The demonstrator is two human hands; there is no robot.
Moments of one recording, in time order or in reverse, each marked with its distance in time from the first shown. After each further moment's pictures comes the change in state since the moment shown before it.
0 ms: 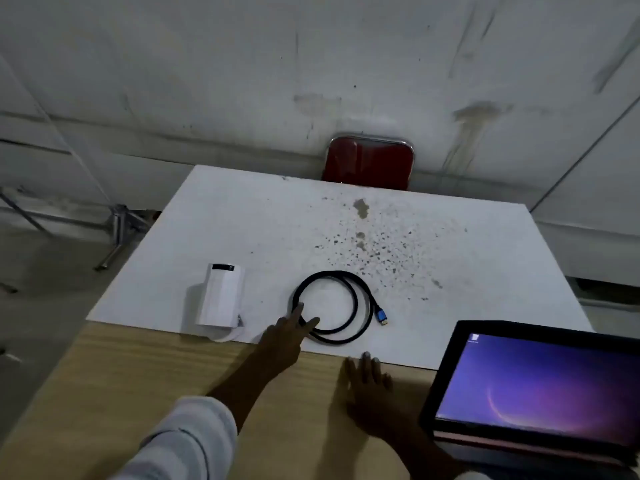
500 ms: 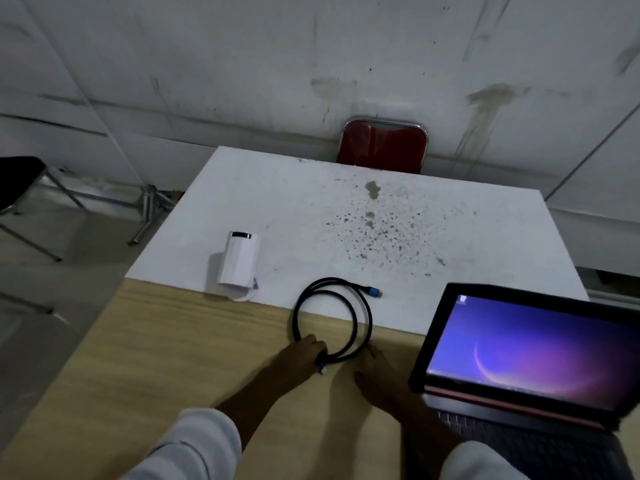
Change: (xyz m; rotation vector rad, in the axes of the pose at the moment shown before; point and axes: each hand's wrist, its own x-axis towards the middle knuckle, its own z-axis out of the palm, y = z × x) left_hand -0.071 0.063 0.031 -0.287 -0.136 -0.028; right_hand -0.026 0.019 0.019 0.081 0.073 -0.091
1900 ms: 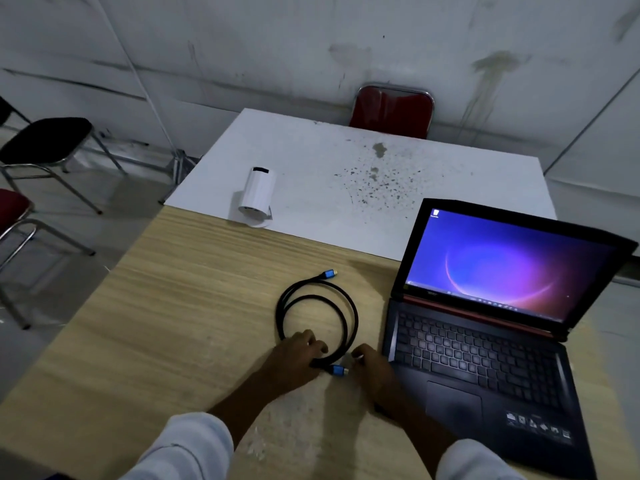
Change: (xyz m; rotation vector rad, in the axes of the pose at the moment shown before) left_hand -0.173 0.093 0.110 0.161 0.094 -0.038; right_hand -0.175 0.018 0.099 0.564 0.047 0.105
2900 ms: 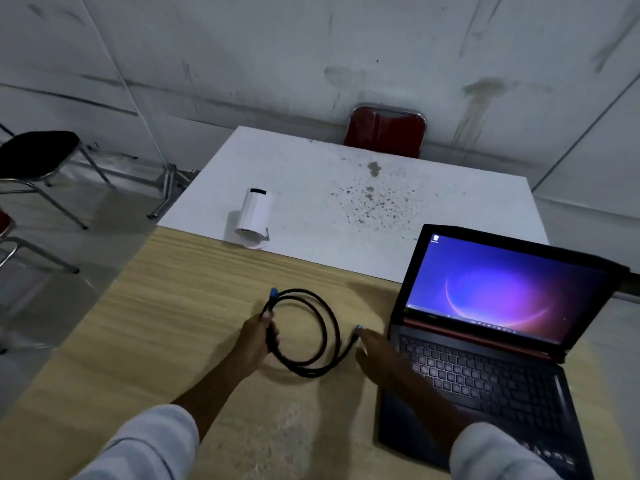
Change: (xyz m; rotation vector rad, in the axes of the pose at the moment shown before) left_hand 0.031 -0.068 -0.066 -1.786 0.397 -0.731; right_hand 0.048 -0.041 -0.045 -0.344 0.007 -0.245
